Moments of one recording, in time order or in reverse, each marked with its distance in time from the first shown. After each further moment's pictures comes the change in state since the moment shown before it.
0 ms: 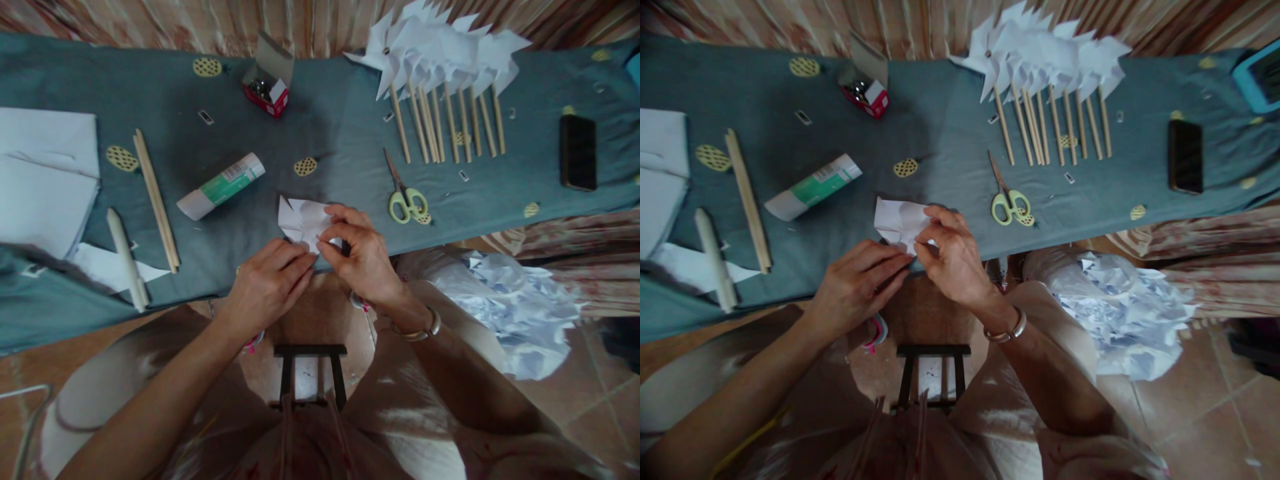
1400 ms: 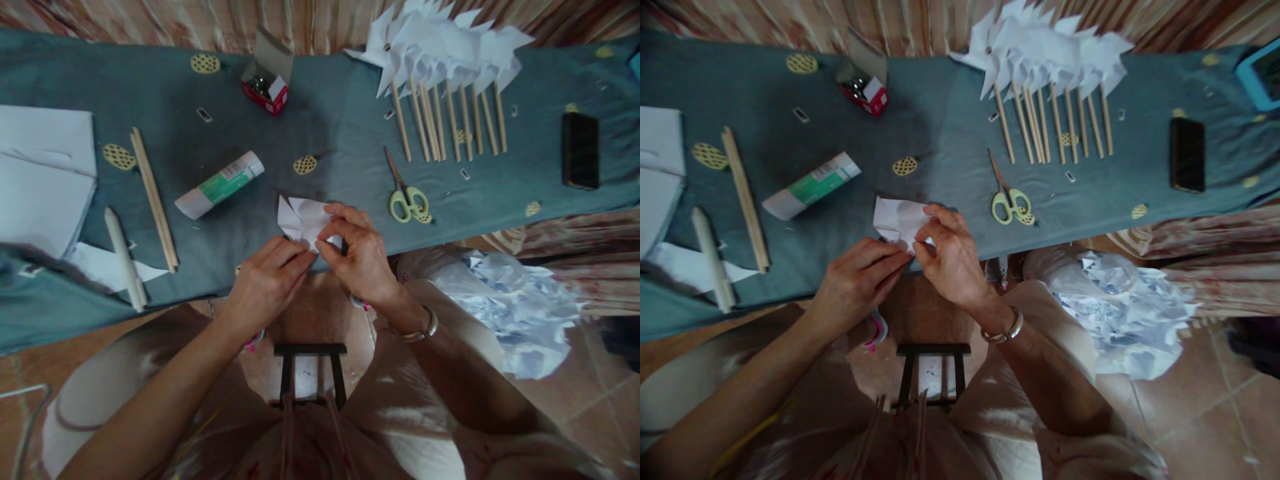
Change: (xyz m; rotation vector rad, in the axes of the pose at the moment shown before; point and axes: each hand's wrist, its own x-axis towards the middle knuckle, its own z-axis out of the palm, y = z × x) left_hand 0.001 -0.001 0.002 0.032 -0.023 -0.012; right_hand 0.000 0.003 0.005 -0.007 0.039 -0.008
